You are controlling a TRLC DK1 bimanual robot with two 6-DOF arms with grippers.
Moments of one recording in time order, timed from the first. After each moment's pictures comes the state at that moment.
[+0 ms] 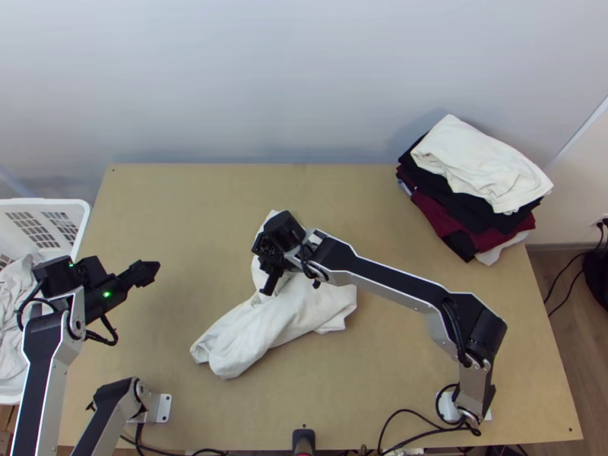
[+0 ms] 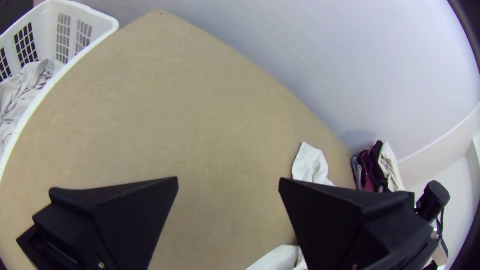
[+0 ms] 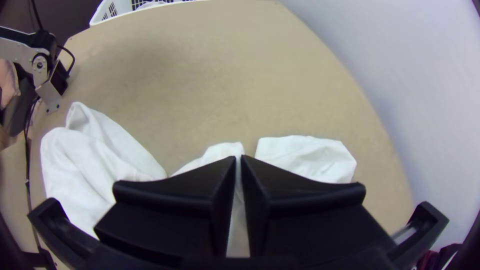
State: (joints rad) left arm 0.31 0.82 0.67 -0.58 0.43 -0.33; right arm 0.96 1.96 1.57 -0.35 -0.05 -0.29
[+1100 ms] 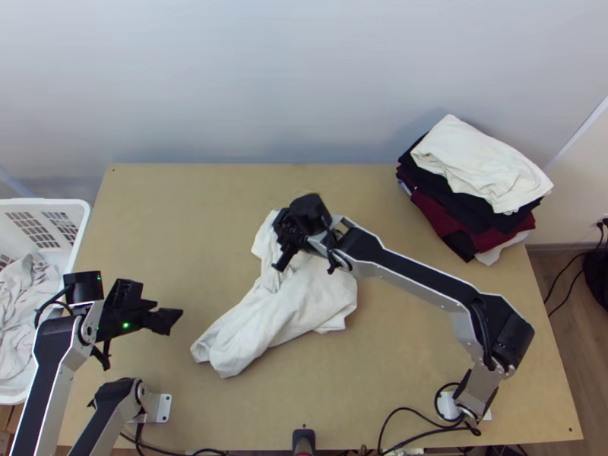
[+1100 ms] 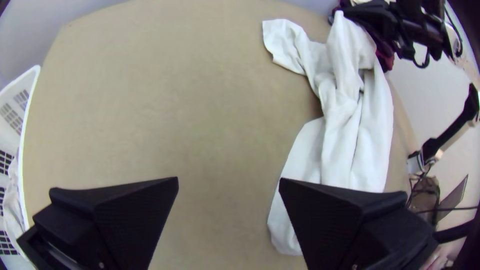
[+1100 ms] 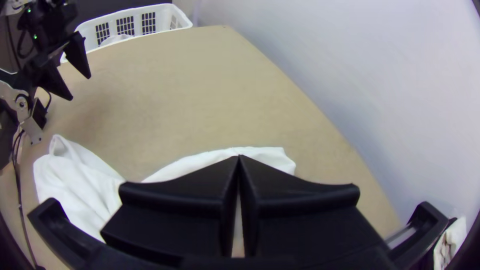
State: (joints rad) left arm 0.20 0.80 0.62 -0.89 0.43 0.38; right arm 0.86 1.85 1.50 -0.22 0.01 -0.25
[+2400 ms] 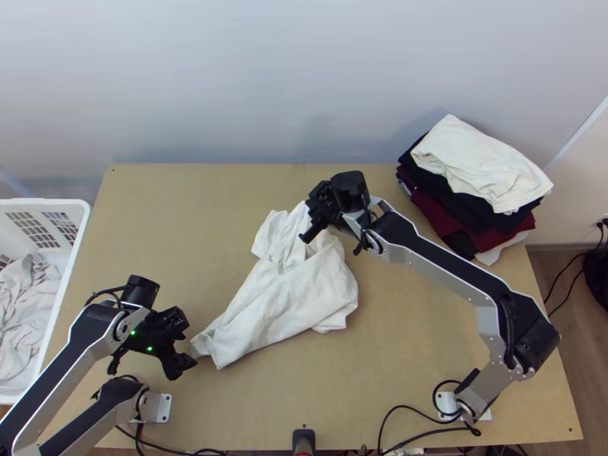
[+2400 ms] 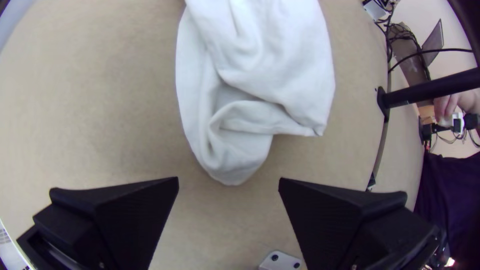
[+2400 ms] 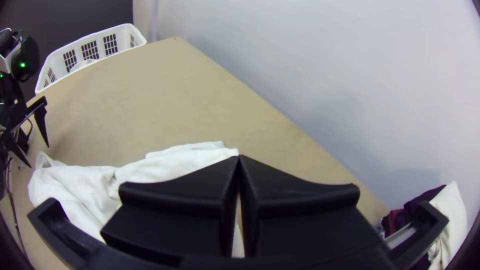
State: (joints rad) left arm -0.19 0.95 0.57 -1.05 0.33 0.72; right arm 0.70 1.76 1.42 -0.17 0.01 -0.21
